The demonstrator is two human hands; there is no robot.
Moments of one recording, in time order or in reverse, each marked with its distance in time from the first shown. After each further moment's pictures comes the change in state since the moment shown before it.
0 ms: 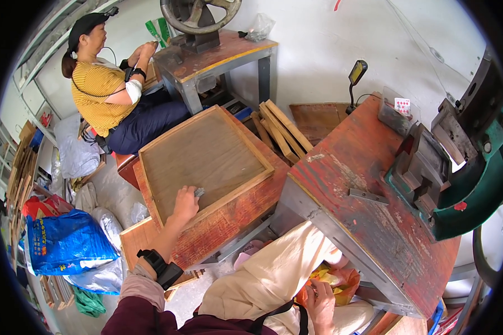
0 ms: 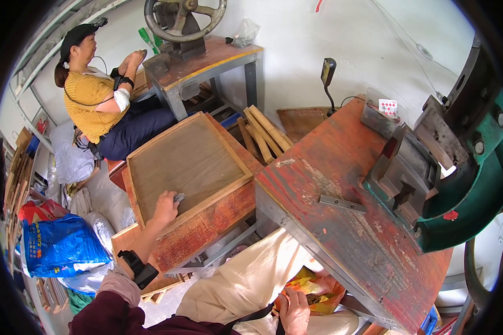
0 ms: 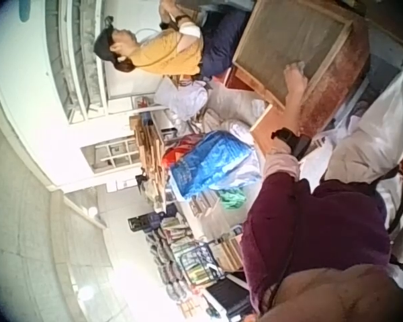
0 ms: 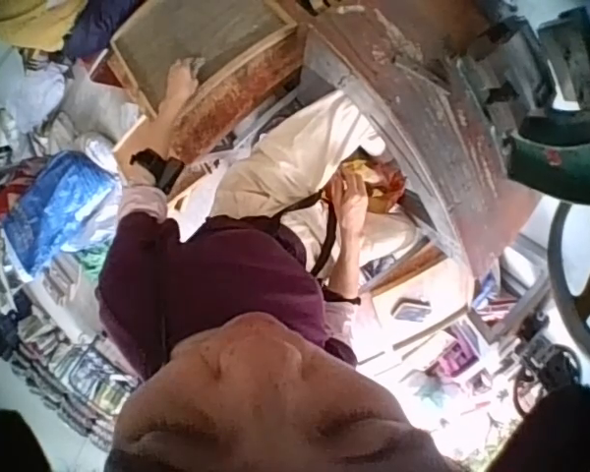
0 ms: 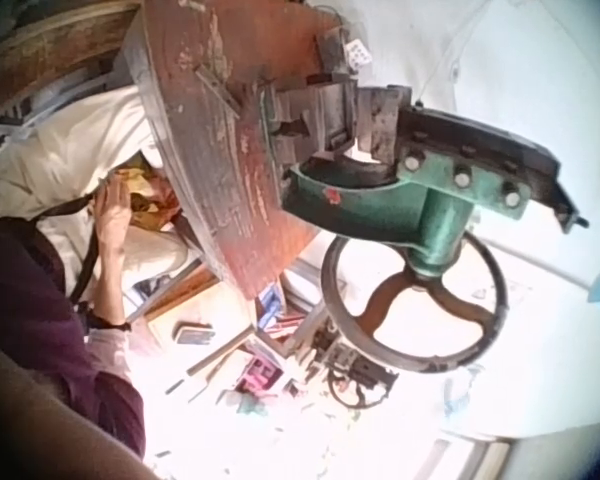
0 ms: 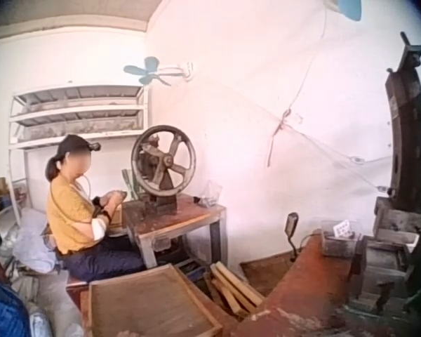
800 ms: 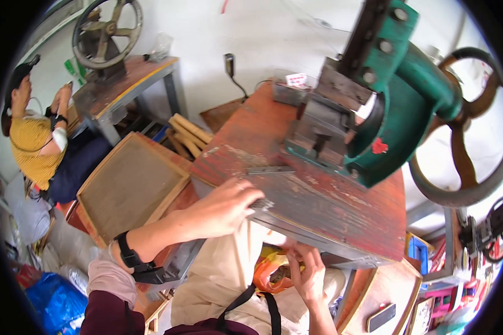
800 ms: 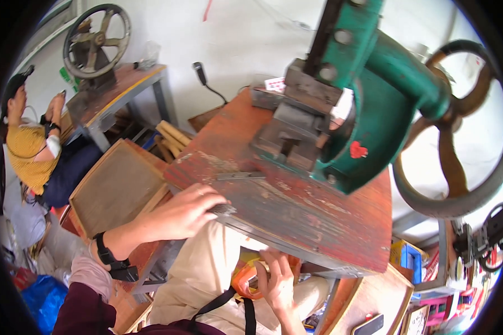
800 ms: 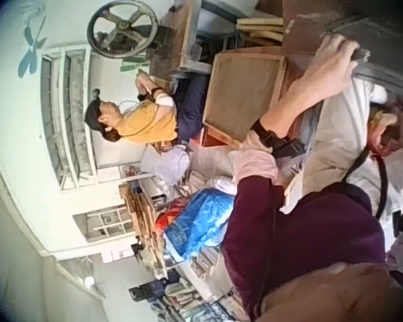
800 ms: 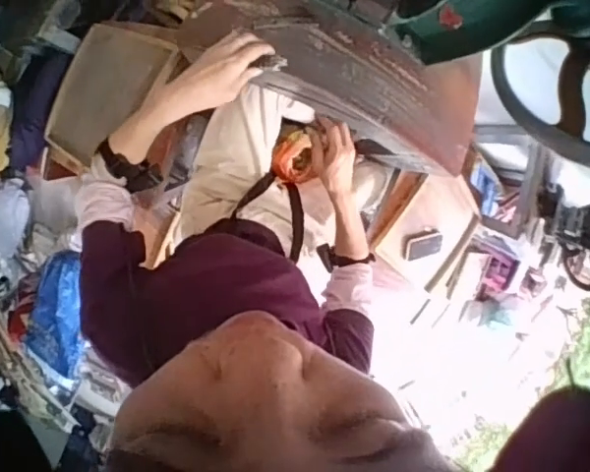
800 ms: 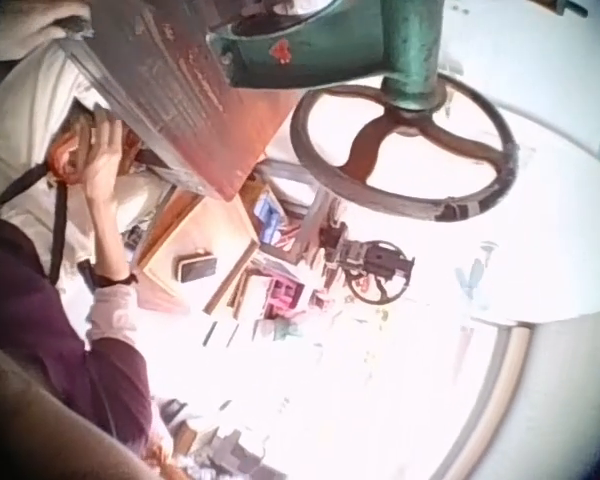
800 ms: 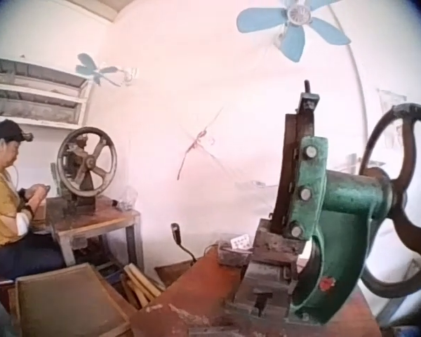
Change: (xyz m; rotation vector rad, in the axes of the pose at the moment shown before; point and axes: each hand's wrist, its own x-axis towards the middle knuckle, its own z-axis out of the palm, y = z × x) left_hand -0.019 0.327 -0.110 -0.446 -0.361 1.187; right_hand 0.017 -0.014 -0.087 -0.059 0.333 -0.067
